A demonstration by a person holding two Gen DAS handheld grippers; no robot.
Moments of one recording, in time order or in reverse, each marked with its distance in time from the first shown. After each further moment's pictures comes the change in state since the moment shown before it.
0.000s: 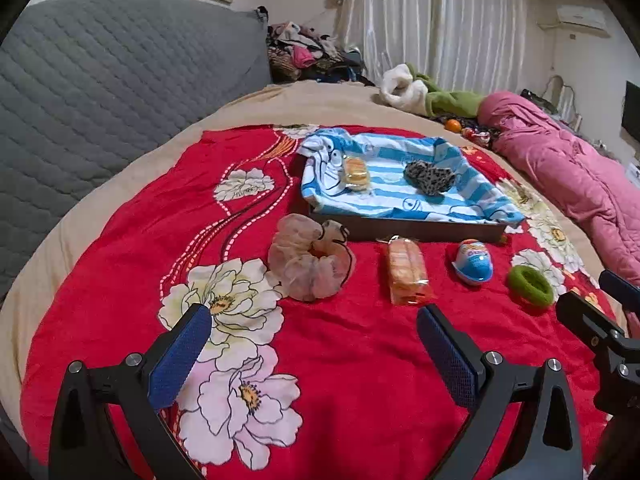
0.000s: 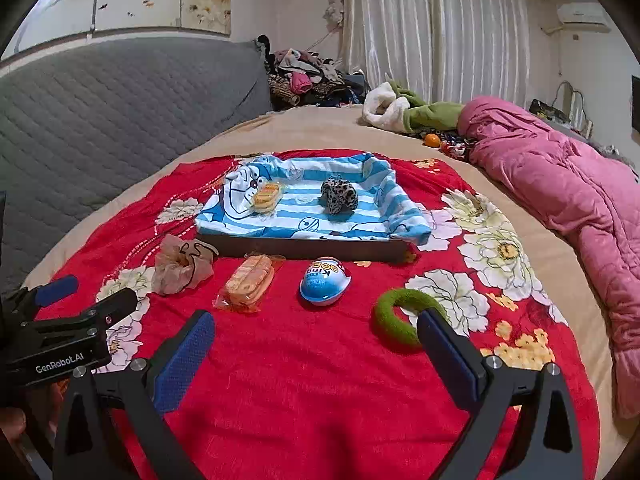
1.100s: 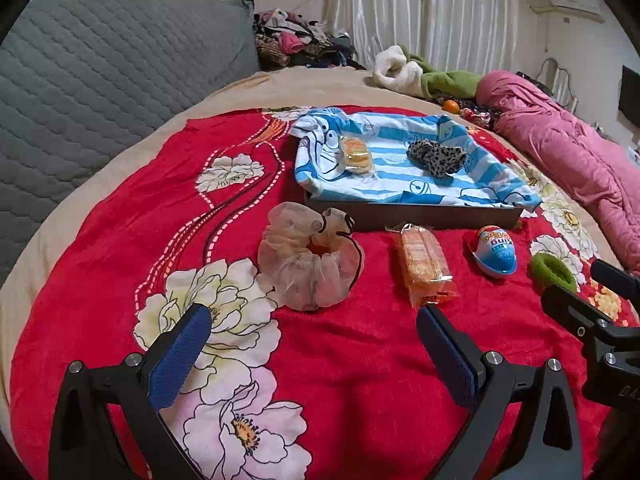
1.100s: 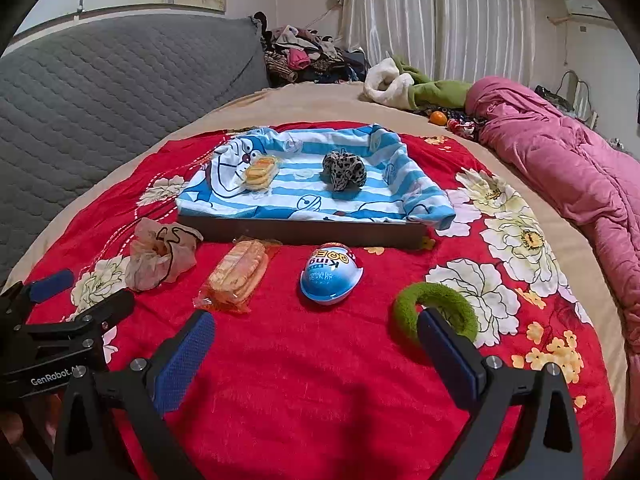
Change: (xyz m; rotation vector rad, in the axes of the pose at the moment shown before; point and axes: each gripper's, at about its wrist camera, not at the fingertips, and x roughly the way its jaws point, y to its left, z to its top) left arm 0.045 0.003 0.002 0.037 0.044 -0.019; right arm 0.052 0.006 0.003 0.007 0.081 -0.015
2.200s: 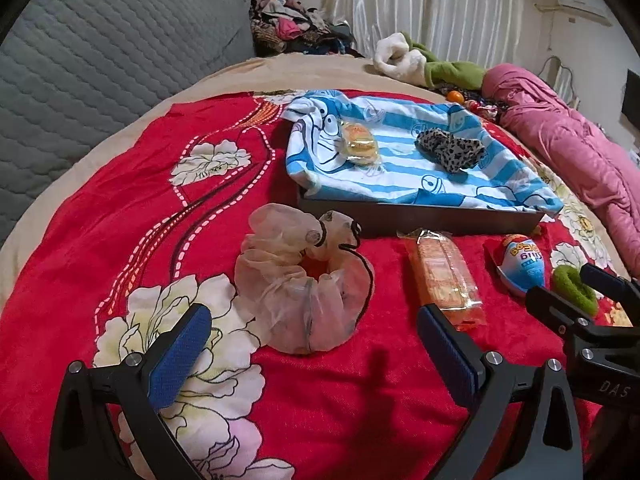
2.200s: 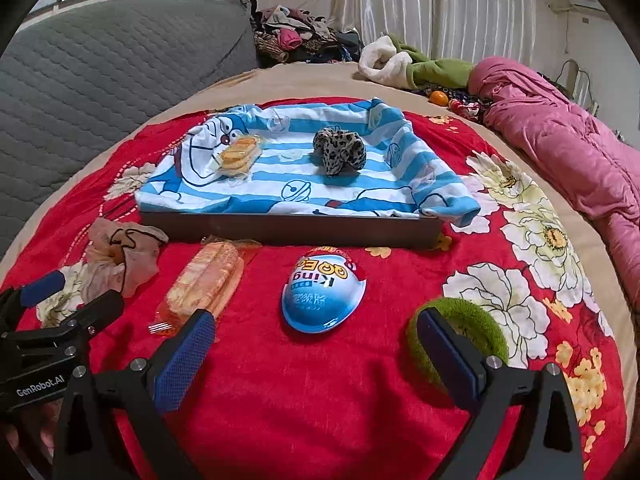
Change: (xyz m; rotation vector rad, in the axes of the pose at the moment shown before) left arm 0.054 0.001 0.015 -0.011 0.042 -0.024; right arm 0.059 -0.004 0.015 0.003 0.070 -0.030
